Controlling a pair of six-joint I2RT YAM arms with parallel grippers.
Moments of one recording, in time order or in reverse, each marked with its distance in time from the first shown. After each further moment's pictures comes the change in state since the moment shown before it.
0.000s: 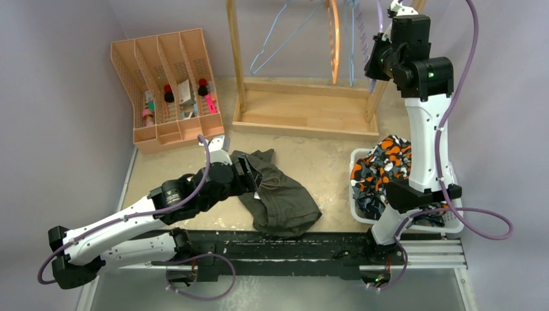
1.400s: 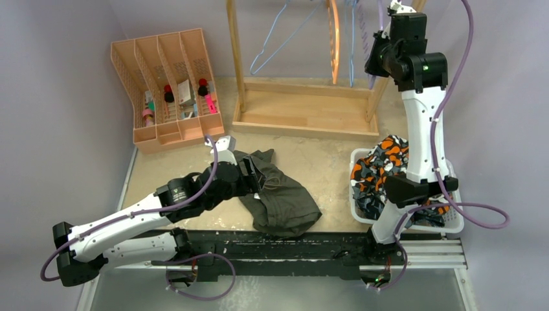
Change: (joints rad) left arm 0.000 0.043 0.000 0.008 0.020 0.000; right arm -0.038 0.050 -0.007 0.052 -0.017 -0.001
